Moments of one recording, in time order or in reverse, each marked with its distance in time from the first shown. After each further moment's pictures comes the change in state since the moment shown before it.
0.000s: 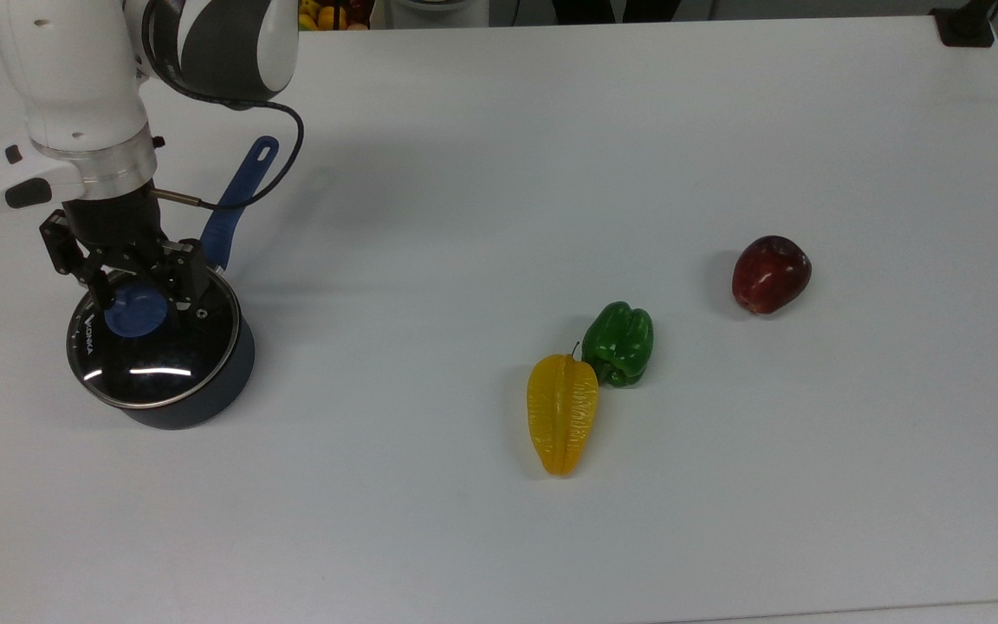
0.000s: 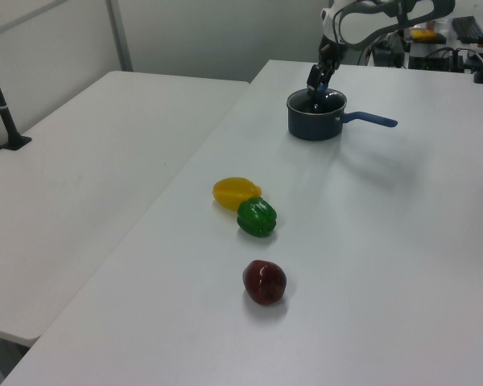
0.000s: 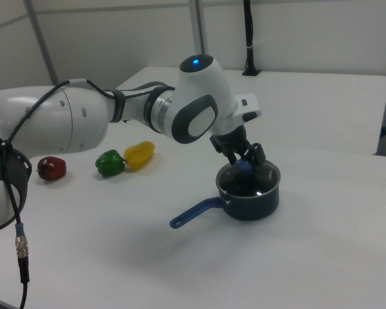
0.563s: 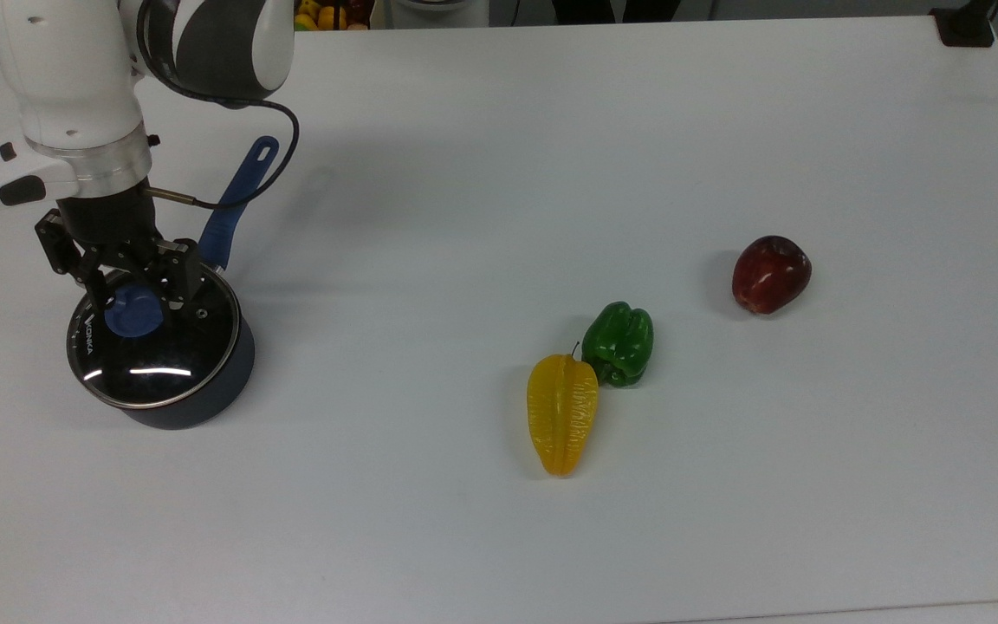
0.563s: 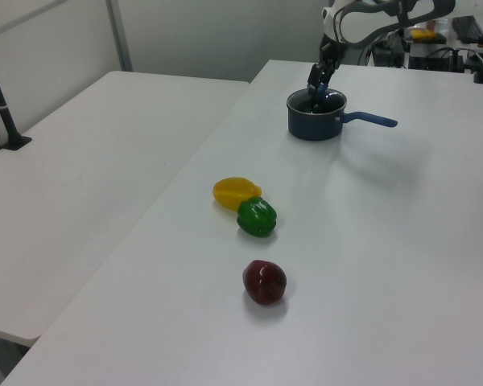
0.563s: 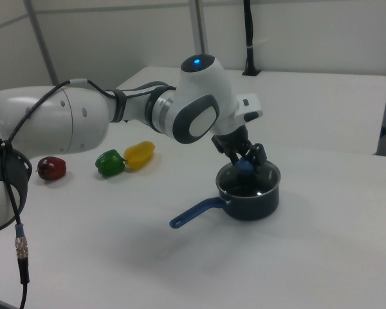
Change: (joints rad) arm -0.005 0.000 -0.001 0.002 0.000 0.000 0.000
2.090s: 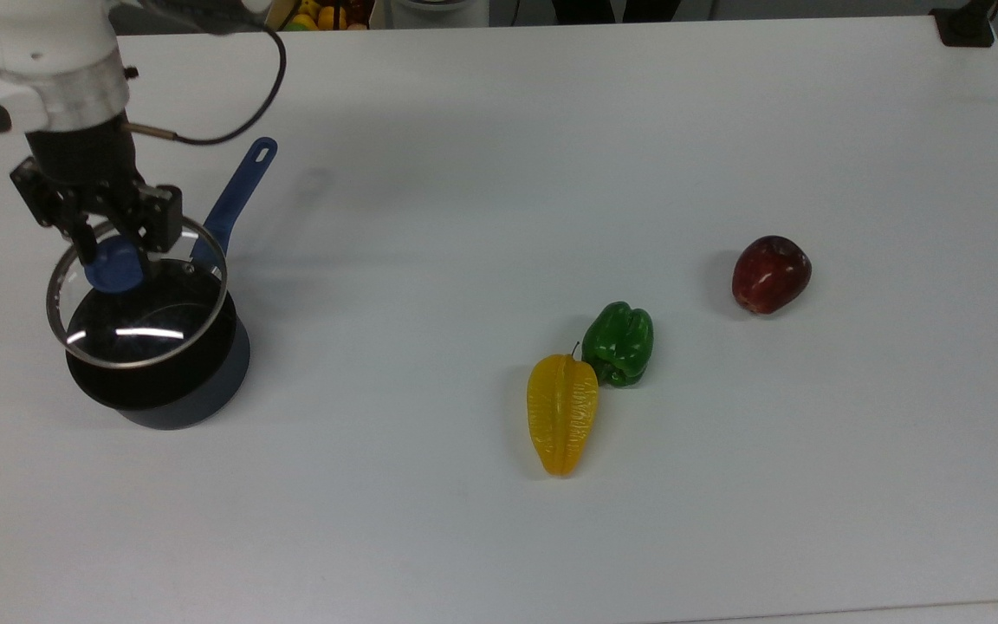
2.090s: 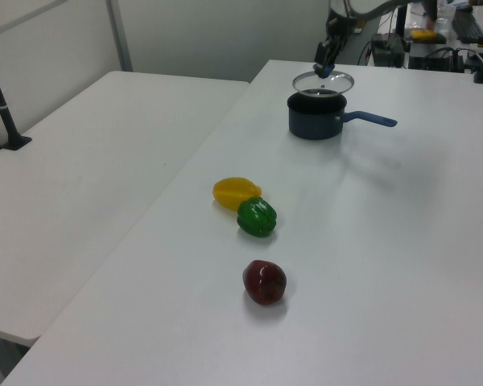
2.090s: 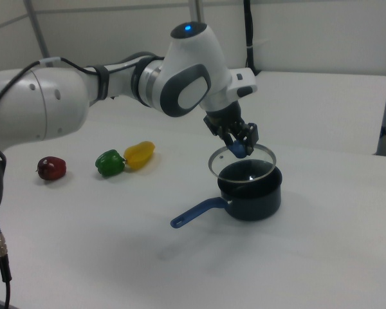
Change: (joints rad) arm -0.004 -0.103 -0.002 0.024 0.000 -0.147 0.000
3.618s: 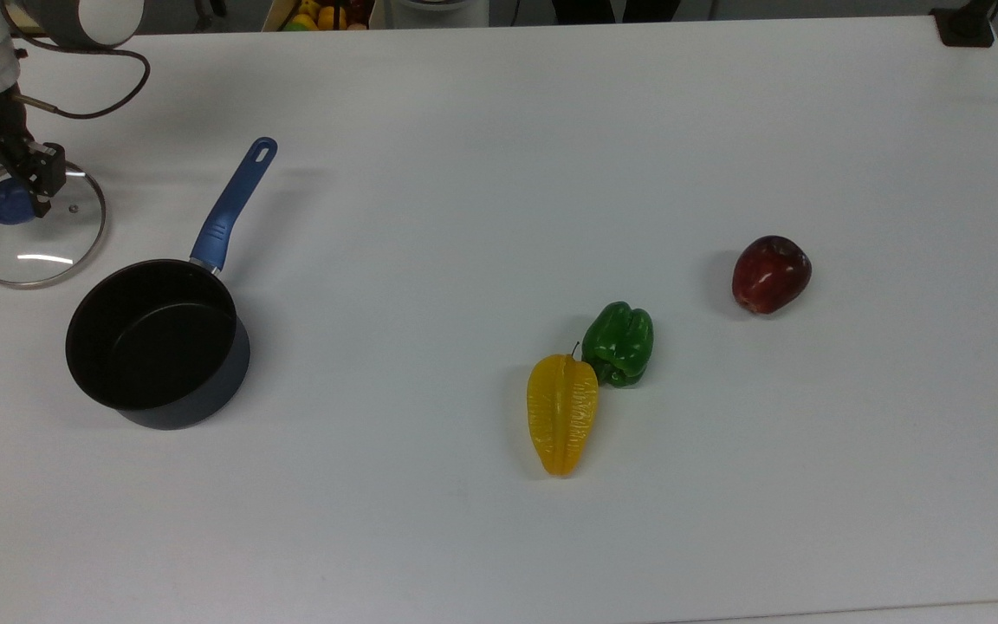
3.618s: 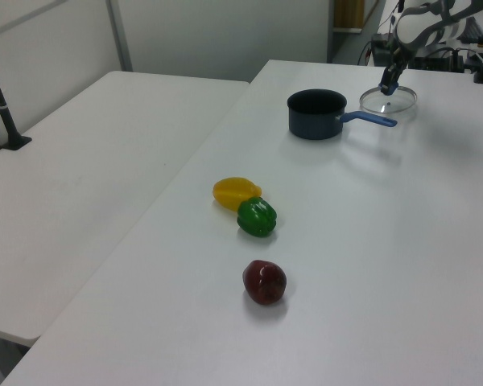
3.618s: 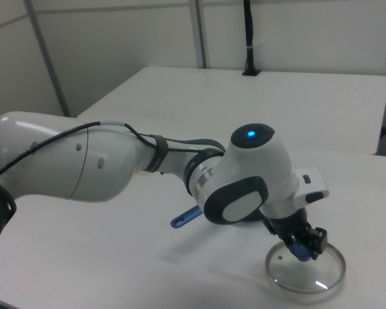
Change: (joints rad) arm -0.296 0.009 -0.008 -0.324 0.003 0.306 -0.318
